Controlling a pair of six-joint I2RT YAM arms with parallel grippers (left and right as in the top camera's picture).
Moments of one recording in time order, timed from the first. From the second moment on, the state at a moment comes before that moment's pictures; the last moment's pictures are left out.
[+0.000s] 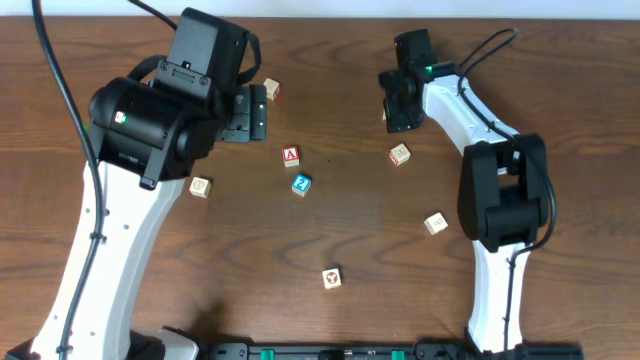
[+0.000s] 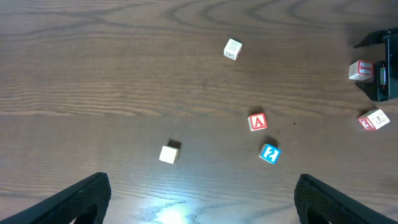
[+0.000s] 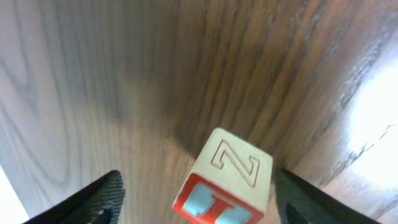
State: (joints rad) left arm -0.41 1.57 2.04 -1.47 -0.28 -0.29; right arm 0.22 2.30 1.78 -0.64 -0.06 1.62
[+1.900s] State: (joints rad) left arm -0.41 1.57 2.04 -1.50 -0.27 -0.28; right arm 0.60 2.30 1.85 -1.00 0.20 0.60
